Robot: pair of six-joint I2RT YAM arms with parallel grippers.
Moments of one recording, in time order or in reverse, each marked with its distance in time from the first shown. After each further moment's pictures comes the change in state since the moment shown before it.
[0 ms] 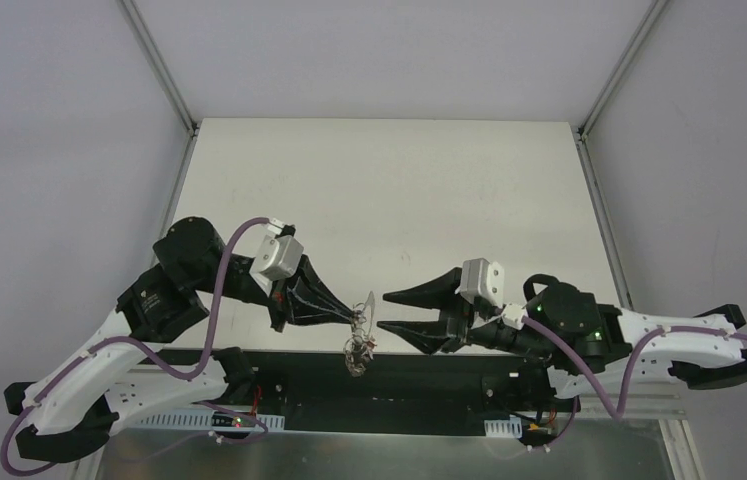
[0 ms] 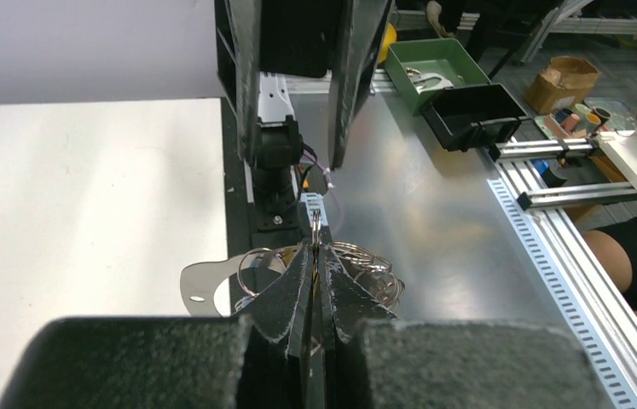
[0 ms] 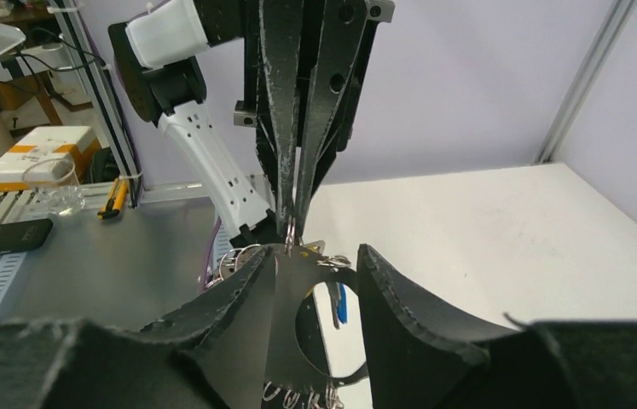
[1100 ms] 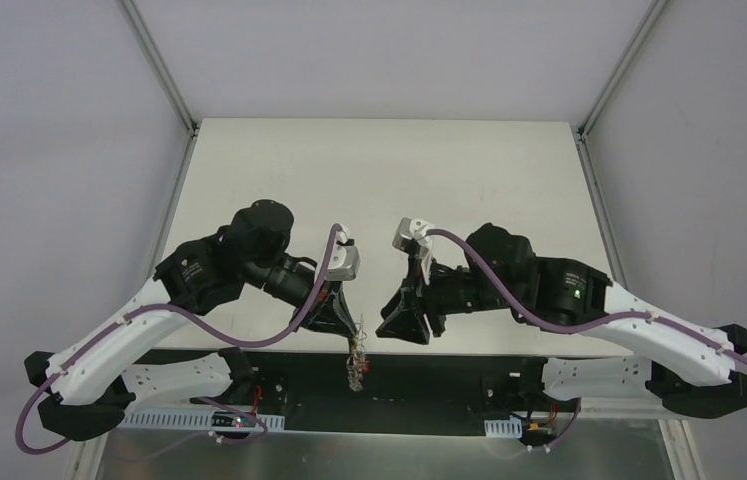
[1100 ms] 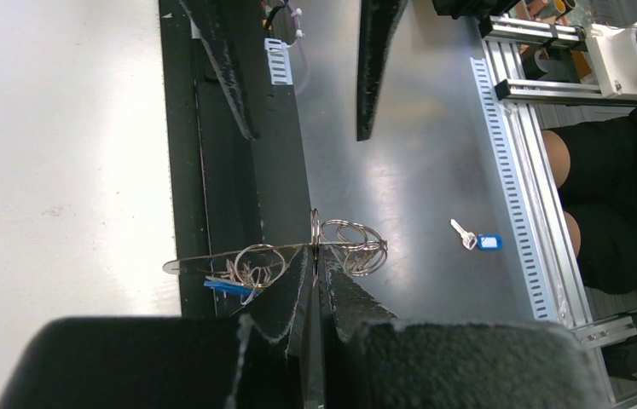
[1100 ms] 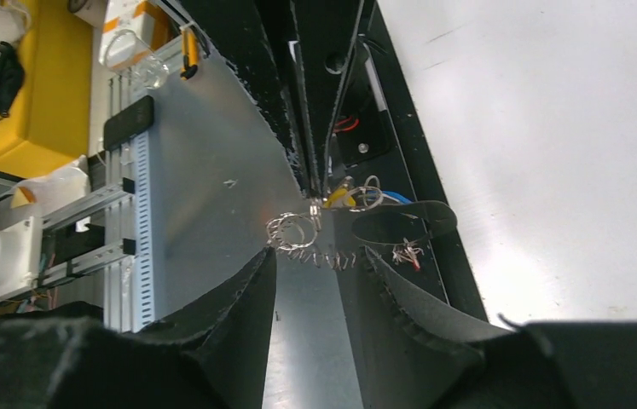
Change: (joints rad) left arm 0.000 0.214 0.111 -0.485 0.044 0.198; right arm -0.349 0.244 0.354 -0.707 -0.460 0.425
